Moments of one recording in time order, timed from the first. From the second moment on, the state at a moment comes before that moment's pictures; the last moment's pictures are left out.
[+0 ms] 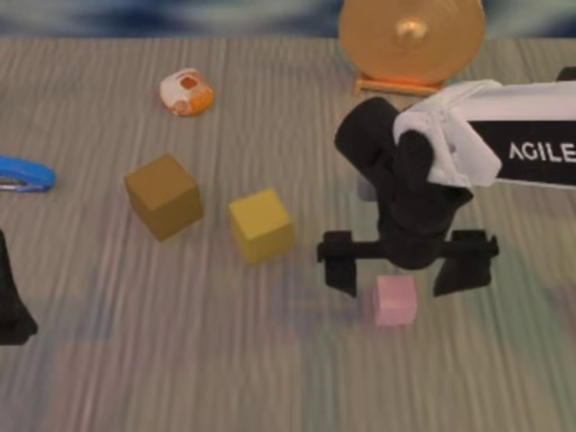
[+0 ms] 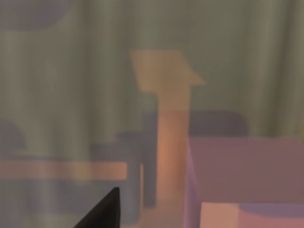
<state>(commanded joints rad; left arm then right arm) 0.00 0.00 0.00 0.00 0.00 0.00 0.61 2.06 1.37 -0.84 0.02 0.61</state>
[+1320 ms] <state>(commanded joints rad) -0.04 0.09 0.10 -0.08 0.02 0.03 0.63 1.88 1.44 -1.04 0.01 0.58</state>
